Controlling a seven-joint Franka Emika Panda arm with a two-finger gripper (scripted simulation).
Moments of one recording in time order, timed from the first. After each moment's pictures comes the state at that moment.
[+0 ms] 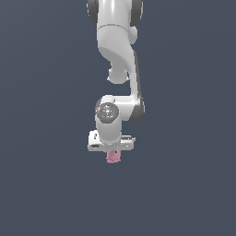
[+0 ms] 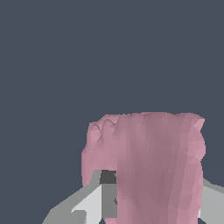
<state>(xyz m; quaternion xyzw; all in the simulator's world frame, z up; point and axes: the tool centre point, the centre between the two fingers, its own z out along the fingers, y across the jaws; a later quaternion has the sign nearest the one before) 0.065 -0.031 0.051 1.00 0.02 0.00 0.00</state>
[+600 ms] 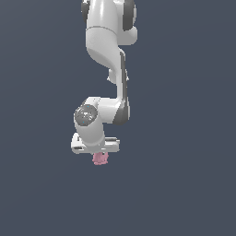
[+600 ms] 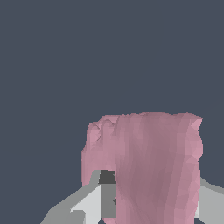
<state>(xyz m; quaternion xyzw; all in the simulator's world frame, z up) 0.075 -0.095 0.052 1.00 0.02 0.00 0.00</state>
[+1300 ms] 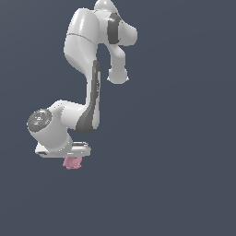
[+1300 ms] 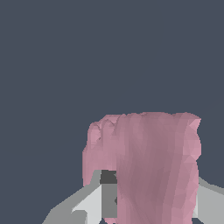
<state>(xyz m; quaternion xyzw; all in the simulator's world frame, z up) 0.095 -0.221 0.054 1.00 0.02 0.00 0.00</state>
